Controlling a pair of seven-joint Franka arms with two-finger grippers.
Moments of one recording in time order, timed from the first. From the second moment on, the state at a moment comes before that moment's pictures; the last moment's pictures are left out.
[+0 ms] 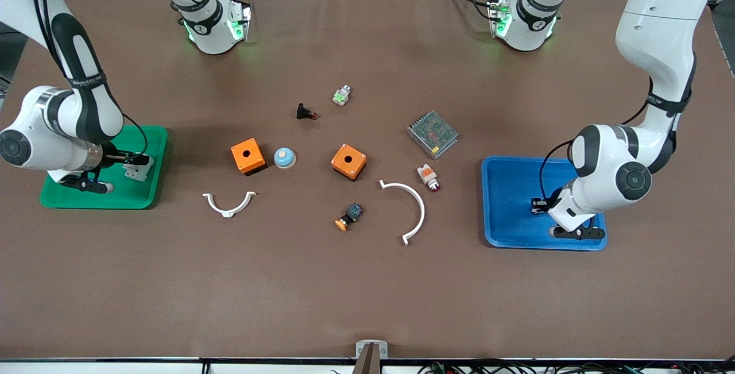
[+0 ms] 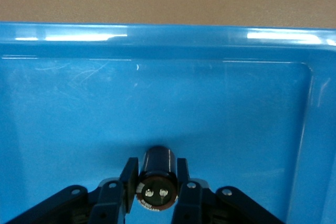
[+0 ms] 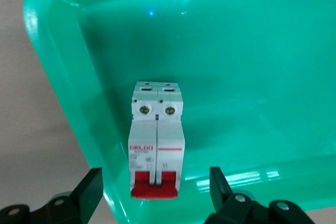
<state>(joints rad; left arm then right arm) 0.05 0.58 -0.12 -1.84 0.00 2.35 -0.03 -0.19 0.38 -0.11 -2.11 -0.06 2.18 -0.05</state>
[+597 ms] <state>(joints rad) -0.04 0.50 -0.13 -1.76 0.00 2.23 -0.18 -0.19 0.40 -0.10 -2.07 -0.06 2.16 -0.18</state>
